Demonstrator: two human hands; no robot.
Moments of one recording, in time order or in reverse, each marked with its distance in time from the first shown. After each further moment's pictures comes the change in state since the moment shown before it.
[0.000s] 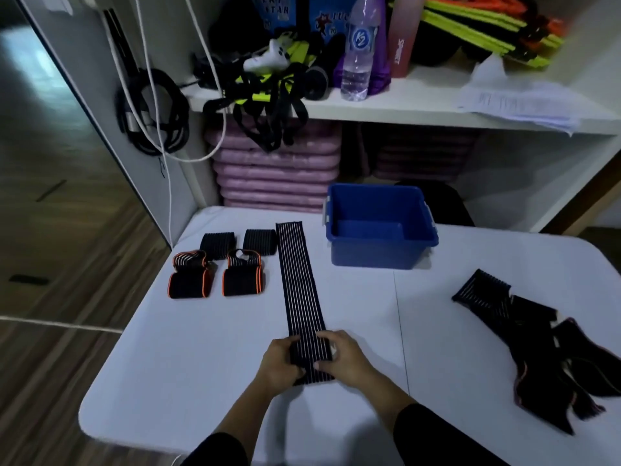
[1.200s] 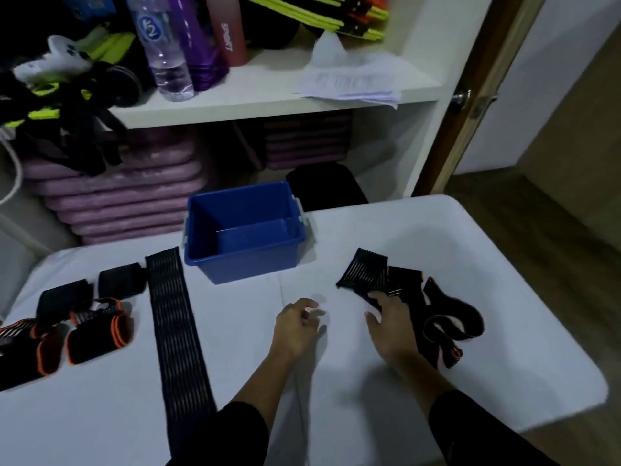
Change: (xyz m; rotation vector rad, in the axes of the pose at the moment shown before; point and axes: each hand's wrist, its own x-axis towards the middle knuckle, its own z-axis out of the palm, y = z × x) left_hand 0.067 0.174 0.175 0.077 0.001 0.319; right_hand -0.083 0.126 -0.223 -0.165 0.719 0.273
